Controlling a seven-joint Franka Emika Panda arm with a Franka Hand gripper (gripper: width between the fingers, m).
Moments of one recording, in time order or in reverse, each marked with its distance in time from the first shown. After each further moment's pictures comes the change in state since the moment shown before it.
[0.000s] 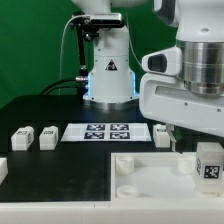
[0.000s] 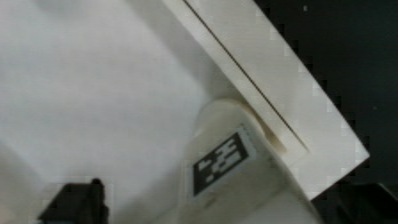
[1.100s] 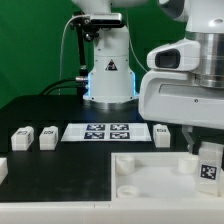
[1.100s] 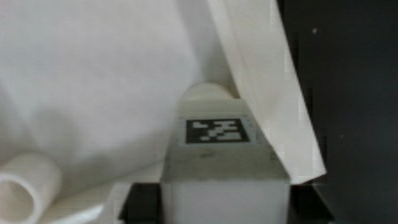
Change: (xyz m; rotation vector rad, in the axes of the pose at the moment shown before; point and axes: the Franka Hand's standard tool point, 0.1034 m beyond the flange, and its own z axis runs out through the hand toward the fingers) arm 0.007 -0.004 -0.005 0.023 0.019 0.138
